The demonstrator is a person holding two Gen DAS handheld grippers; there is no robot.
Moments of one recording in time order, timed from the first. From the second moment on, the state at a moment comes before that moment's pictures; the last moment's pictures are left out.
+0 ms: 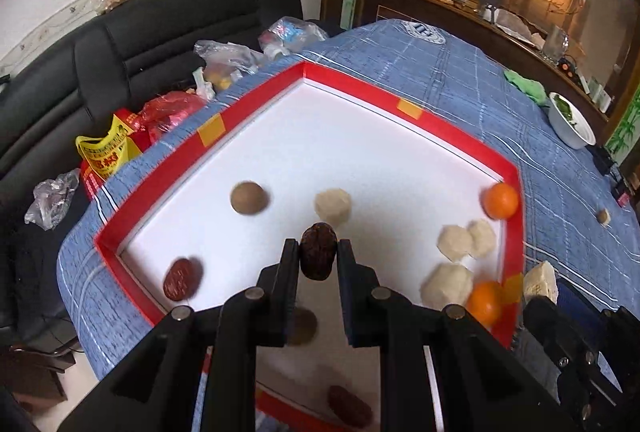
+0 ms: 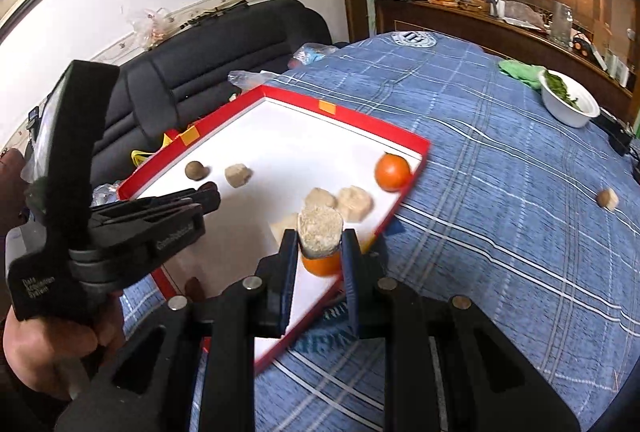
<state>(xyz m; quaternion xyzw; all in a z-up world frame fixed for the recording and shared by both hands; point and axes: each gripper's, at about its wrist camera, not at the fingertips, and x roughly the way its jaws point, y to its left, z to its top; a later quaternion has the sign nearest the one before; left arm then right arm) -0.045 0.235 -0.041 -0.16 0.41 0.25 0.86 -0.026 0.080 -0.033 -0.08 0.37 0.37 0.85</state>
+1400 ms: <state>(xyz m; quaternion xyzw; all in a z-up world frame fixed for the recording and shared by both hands) -0.004 0.278 -0.053 -0.17 0.43 0.30 0.83 0.051 0.169 -0.053 -0.09 0.40 0.36 0.84</state>
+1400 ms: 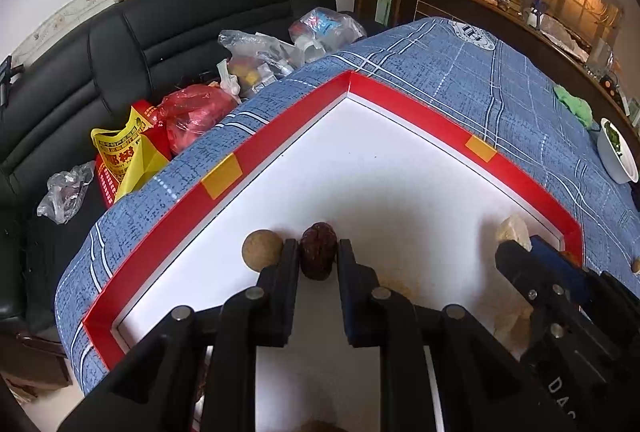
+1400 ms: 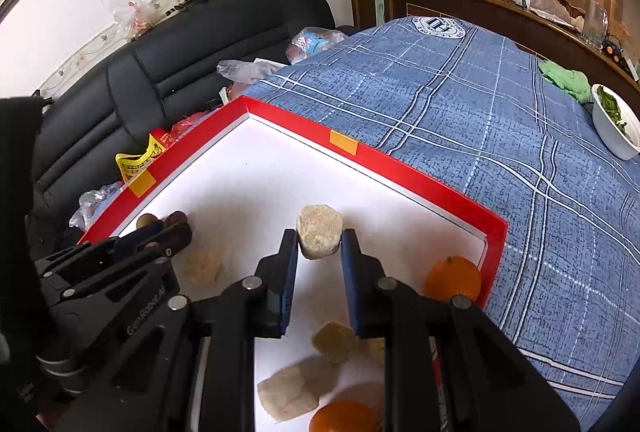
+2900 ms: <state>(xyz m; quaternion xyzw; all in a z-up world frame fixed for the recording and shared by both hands) -0.013 0.235 -0.020 -0.12 0.42 0.28 0.85 0.026 0.120 -0.040 -0.10 0.40 0.33 0.85</state>
